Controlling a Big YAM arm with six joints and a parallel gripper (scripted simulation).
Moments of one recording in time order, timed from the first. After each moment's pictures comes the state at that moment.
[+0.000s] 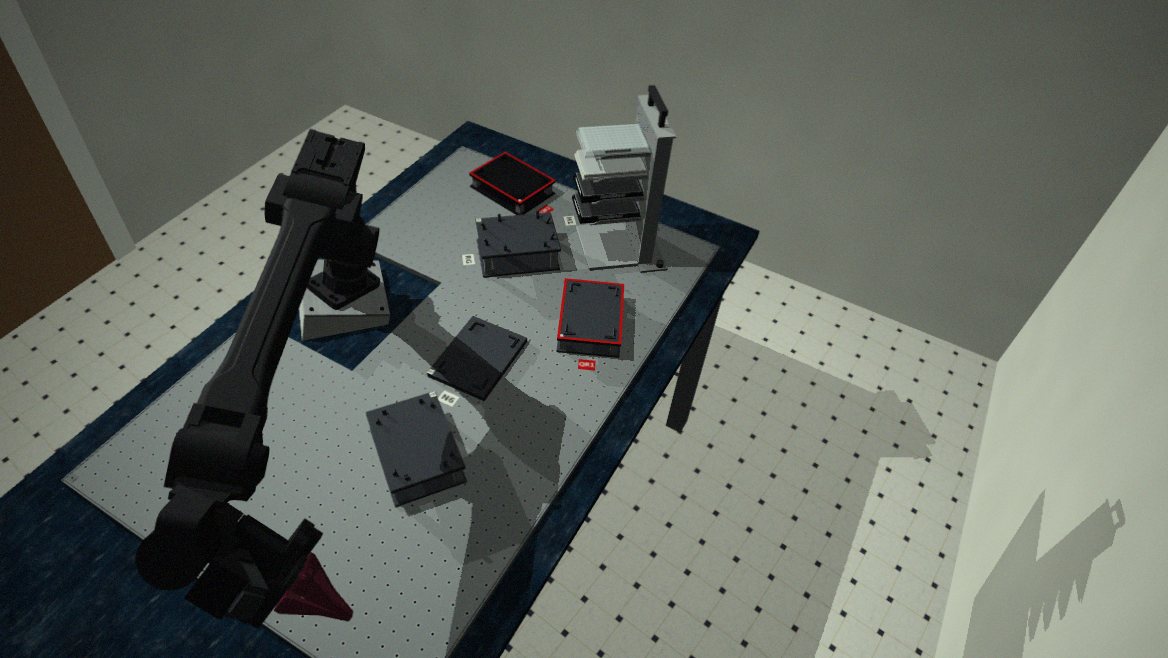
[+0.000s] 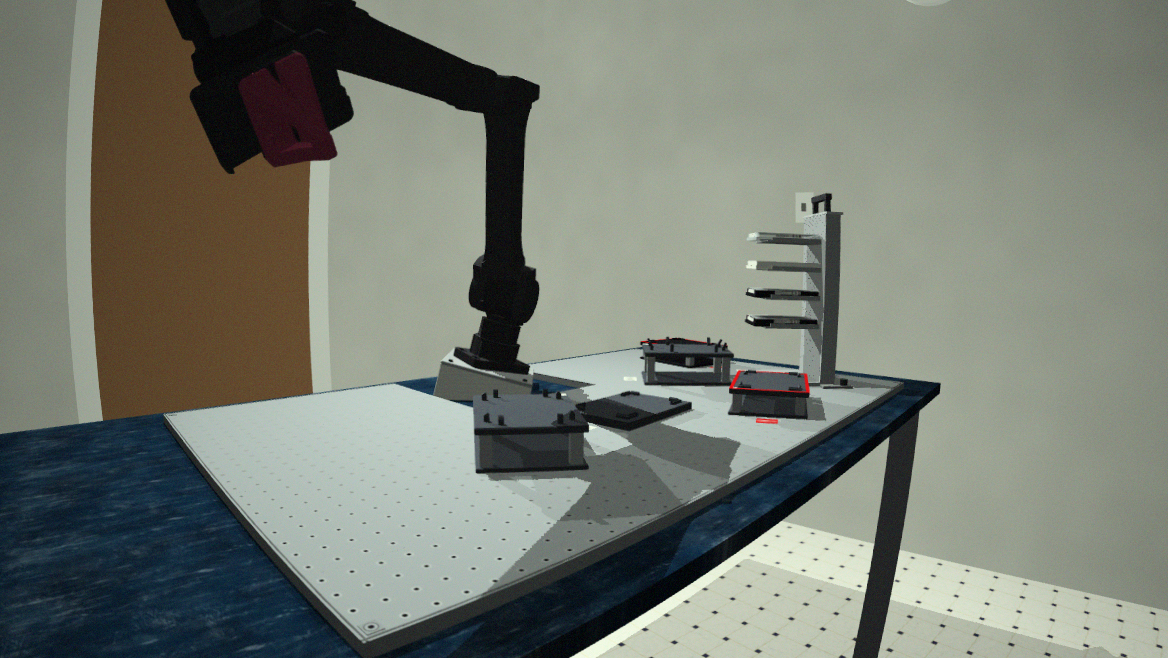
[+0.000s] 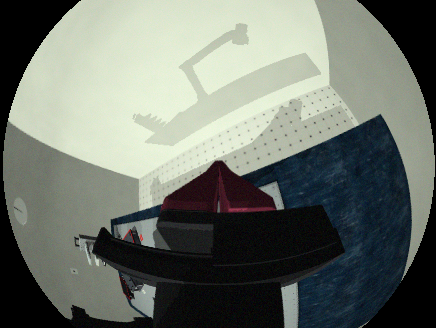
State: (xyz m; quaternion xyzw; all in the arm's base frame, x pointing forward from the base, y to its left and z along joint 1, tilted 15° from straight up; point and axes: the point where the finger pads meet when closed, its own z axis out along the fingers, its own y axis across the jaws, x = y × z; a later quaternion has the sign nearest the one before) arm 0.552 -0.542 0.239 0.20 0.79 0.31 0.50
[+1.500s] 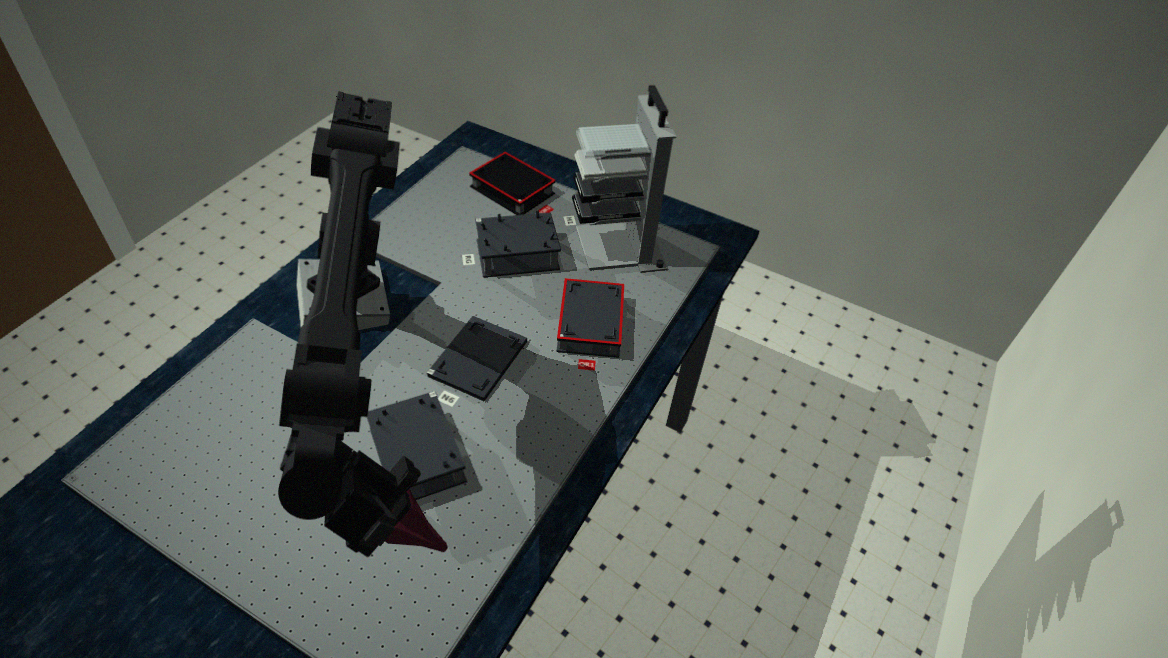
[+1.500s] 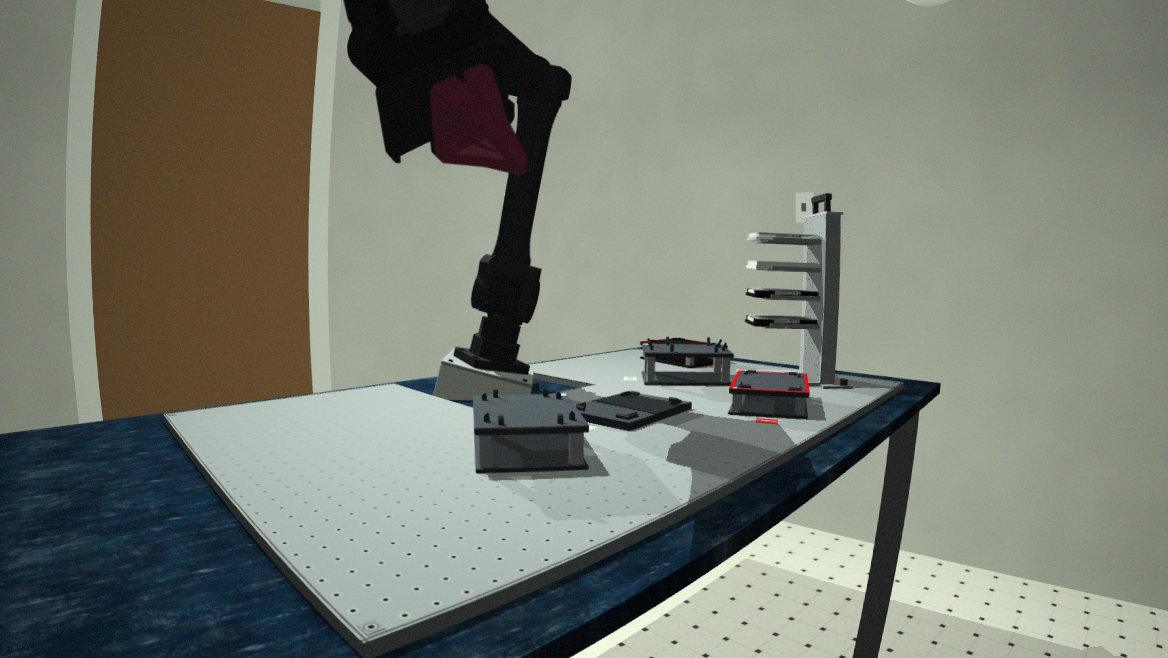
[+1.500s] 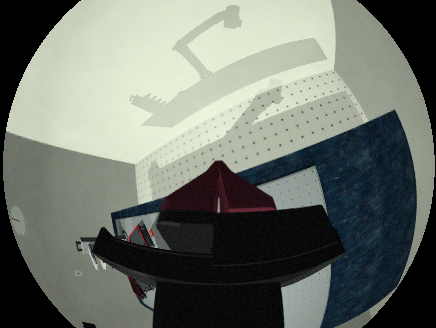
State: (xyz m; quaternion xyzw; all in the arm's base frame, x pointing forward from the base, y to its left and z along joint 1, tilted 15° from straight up) arm 0.576 -0.424 0.263 0.19 0.83 0.30 0.44
